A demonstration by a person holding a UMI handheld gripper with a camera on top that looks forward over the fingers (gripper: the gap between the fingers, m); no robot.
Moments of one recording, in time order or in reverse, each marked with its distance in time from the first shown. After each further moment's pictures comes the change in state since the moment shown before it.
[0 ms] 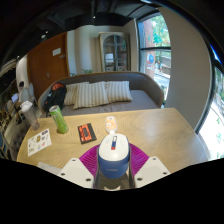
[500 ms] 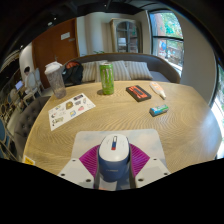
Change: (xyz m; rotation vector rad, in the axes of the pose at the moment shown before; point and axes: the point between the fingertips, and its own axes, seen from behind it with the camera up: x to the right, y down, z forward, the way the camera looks) arm -0.244 0.168 -0.022 -0.152 -0.041 -0.019
